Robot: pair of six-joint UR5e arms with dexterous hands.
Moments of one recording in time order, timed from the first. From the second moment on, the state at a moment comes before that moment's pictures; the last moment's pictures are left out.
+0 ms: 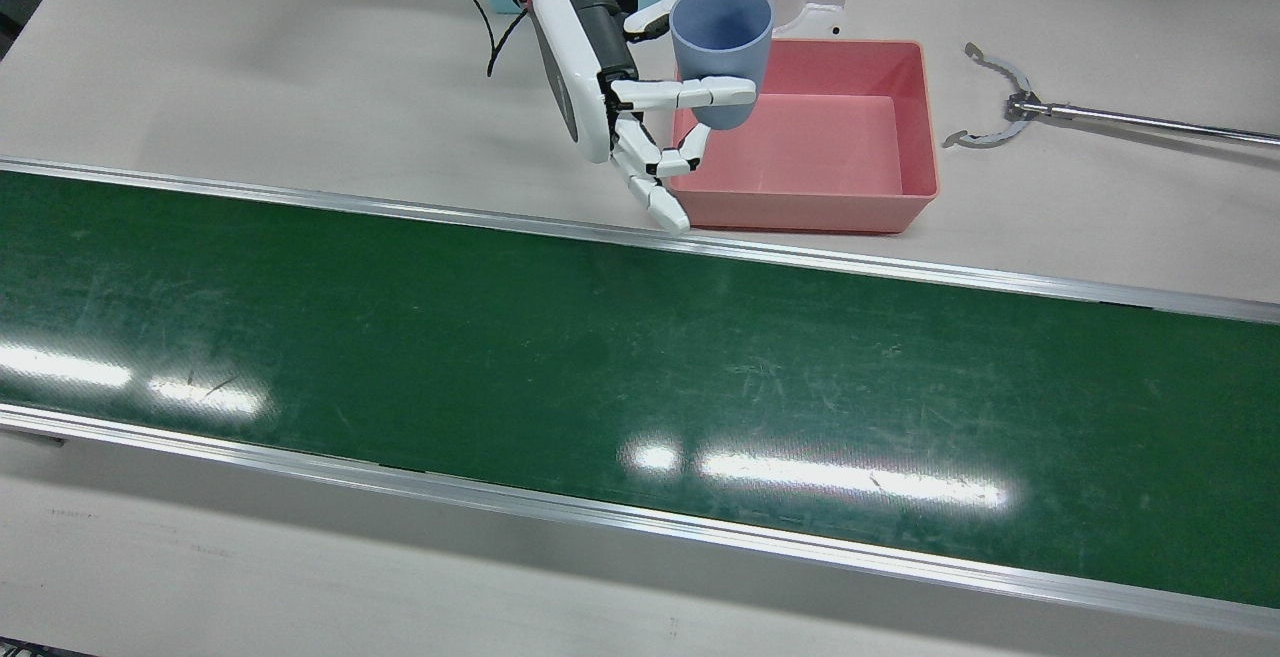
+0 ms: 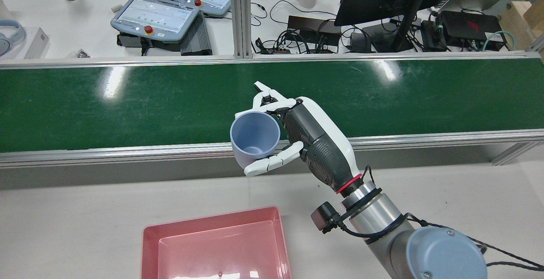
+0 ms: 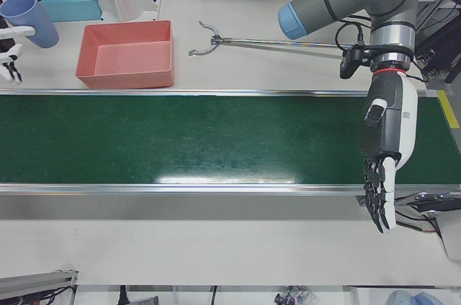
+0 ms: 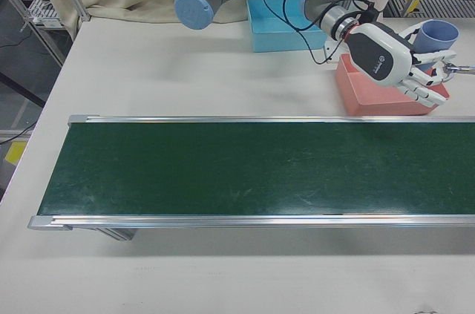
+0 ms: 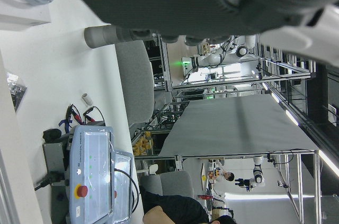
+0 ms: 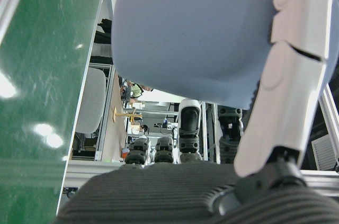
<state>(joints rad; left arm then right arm) -1.46 -1.86 -1.67 0.42 1.75 0.12 0.29 -1.10 2.22 -3.59 -0.74 -0.64</state>
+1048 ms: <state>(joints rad) -1.46 -1.86 -1.67 0.42 1.75 0.12 0.11 -1.23 2.18 -3.59 -0.74 -0.69</state>
